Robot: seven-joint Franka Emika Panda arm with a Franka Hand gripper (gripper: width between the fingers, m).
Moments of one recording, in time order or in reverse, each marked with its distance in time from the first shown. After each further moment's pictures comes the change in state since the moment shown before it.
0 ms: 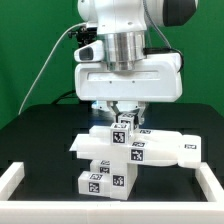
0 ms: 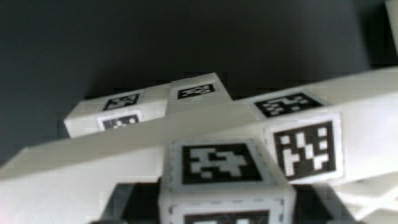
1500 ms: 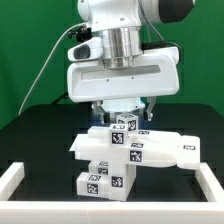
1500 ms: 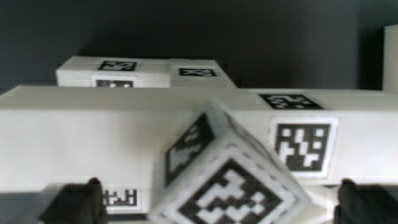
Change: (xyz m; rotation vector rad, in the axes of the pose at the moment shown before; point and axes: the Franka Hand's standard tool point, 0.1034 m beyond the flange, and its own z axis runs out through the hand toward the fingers) arm 0.008 0.001 -0.005 0.021 0.015 -0.427
